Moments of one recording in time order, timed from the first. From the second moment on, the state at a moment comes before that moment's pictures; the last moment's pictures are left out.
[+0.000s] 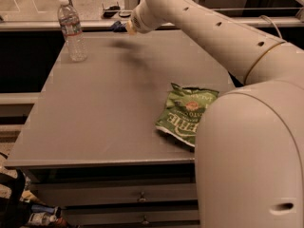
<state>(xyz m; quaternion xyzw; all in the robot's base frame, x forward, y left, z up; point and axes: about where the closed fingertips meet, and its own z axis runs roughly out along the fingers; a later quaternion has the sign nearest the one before) 0.836 0.037 0.908 -0.33 0.82 0.09 0.45</state>
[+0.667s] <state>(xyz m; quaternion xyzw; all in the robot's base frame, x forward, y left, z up) 0.810 0.027 0.955 -0.35 0.80 0.11 0.47</state>
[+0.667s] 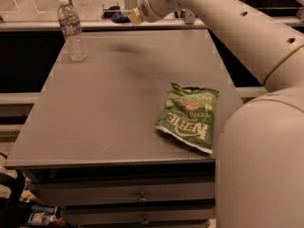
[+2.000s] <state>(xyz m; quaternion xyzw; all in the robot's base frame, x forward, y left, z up) 0.740 0.007 1.056 -0.43 0.75 0.19 0.47</state>
